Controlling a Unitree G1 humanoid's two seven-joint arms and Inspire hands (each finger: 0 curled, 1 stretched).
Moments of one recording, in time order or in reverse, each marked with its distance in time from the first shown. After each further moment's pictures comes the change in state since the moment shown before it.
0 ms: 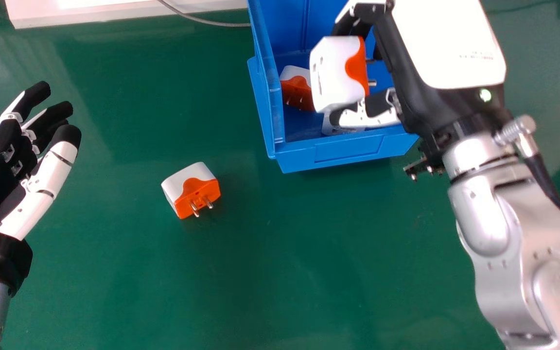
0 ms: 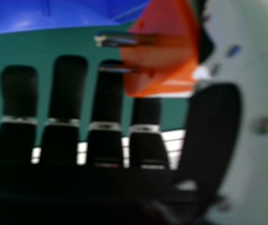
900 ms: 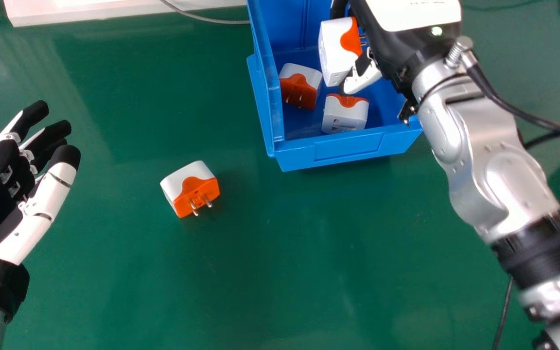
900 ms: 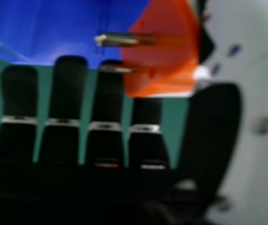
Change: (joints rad) left arm 0.113 -0.040 0.000 -0.081 -0.002 -0.010 0.002; right arm -0.447 -0.057 0.148 0.684 0.000 0.001 -0.088
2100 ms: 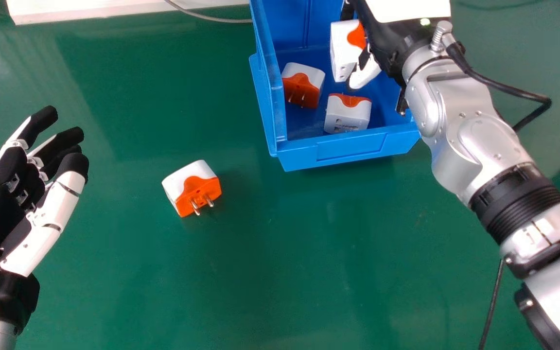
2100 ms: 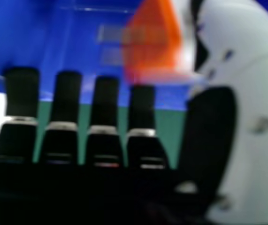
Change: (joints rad) left arm 0.036 -0.042 -0.022 -0.045 0.001 -0.018 -0.006; right arm -0.143 0.027 0.099 0.285 0.142 0.082 -0.041
